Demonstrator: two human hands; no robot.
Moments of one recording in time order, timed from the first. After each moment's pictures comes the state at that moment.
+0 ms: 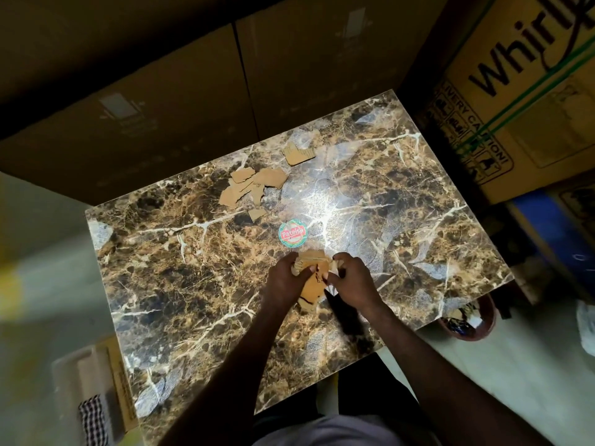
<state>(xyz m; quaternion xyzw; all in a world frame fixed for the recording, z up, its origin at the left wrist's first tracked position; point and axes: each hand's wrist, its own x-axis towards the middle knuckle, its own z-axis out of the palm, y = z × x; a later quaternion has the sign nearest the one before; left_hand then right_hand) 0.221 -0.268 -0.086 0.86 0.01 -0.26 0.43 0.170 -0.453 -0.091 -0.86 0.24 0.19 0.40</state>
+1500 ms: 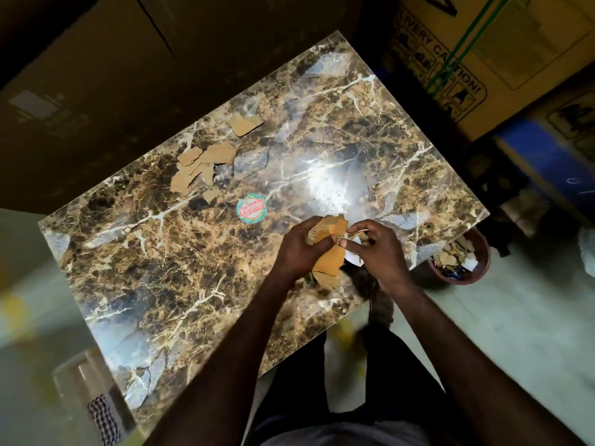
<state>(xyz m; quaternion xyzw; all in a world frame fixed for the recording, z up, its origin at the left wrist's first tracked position) 0.195 -0.366 -0.052 0.78 -0.08 -0.33 0.52 0.100 -0.538 -0.046 -0.73 0.34 0.03 0.59</state>
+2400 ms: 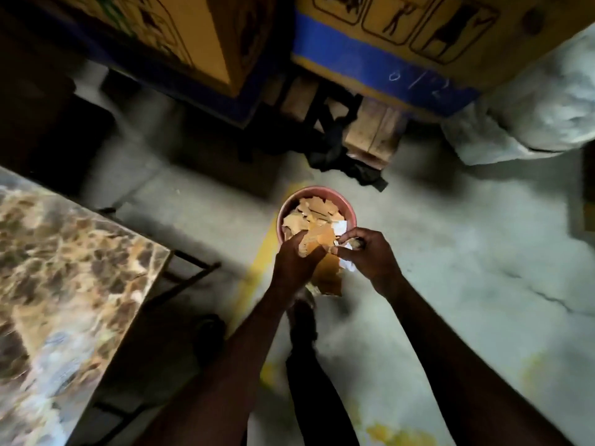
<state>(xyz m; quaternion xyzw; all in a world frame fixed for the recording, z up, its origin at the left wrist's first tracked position) -0.045 -0.837 -0.326 0.77 -0.18 -0.51 0.34 -0.190 -0.954 -0.321 -0.63 0.57 0.00 0.53</state>
